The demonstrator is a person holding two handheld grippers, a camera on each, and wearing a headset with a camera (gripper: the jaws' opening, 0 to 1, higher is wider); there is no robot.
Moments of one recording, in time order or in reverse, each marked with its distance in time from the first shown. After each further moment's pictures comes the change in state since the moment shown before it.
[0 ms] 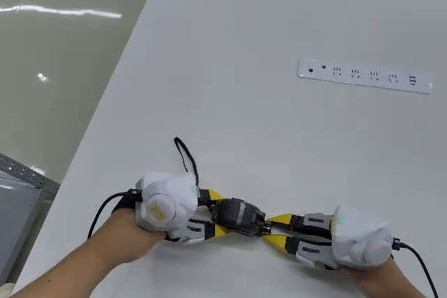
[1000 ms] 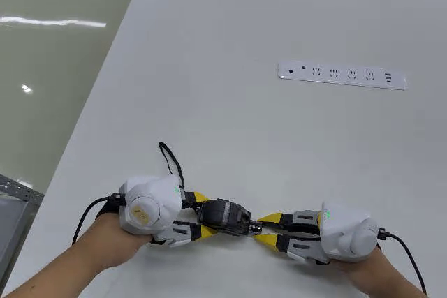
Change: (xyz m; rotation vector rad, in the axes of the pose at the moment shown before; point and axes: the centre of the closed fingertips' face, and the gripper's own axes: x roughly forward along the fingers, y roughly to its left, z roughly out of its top) left arm 0.000 0.000 0.000 0.004 0.011 0.002; right arm -0.009 -0.001 -0.004 0.007 0.012 0.012
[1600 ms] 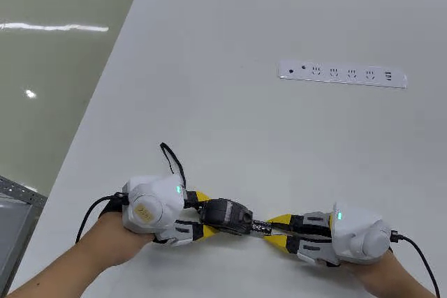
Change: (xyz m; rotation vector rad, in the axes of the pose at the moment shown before) left arm 0.000 -0.001 0.000 0.005 0.006 -0.001; right arm -0.013 0.000 -0.005 0.016 -0.007 -0.027
